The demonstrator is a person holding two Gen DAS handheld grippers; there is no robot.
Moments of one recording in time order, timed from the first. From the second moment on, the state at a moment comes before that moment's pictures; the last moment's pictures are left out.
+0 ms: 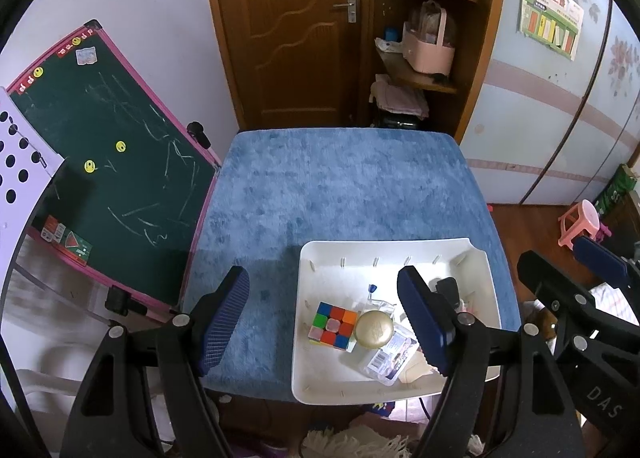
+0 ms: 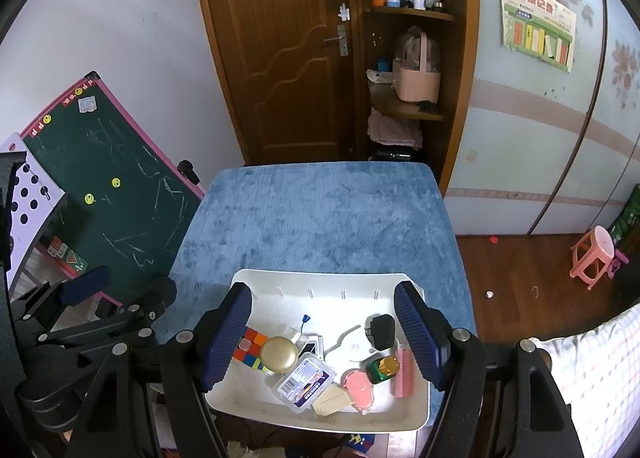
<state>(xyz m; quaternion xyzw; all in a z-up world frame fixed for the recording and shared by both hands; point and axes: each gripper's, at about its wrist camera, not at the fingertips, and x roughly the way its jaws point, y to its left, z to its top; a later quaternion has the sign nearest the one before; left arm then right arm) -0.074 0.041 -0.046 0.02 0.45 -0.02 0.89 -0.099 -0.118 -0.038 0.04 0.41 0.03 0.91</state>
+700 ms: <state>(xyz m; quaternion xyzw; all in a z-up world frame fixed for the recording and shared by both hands) -0.072 0.038 -0.049 0.02 0.45 -0.02 0.89 -0.091 -0.122 -0.043 0.04 0.42 0.03 0.90</state>
